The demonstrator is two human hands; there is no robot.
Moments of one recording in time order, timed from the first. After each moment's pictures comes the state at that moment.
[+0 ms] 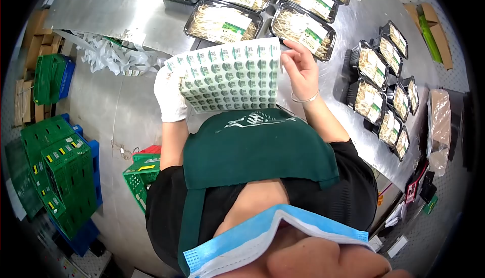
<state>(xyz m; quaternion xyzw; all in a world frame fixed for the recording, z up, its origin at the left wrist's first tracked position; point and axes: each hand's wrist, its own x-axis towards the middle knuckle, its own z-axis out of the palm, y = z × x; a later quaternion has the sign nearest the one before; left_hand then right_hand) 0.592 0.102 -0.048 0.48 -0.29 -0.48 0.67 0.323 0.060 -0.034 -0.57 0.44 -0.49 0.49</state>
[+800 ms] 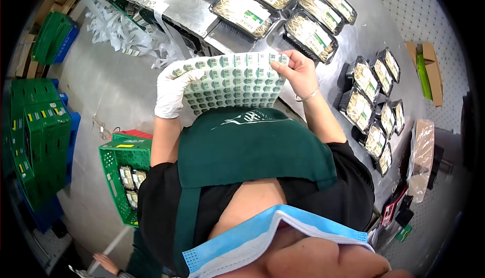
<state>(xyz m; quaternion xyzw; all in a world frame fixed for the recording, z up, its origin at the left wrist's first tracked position) 0.597 0.191 -0.018 0.52 -0.31 -0.50 0.62 0.342 0.095 0.001 -0.58 0.39 -0.33 0.63</state>
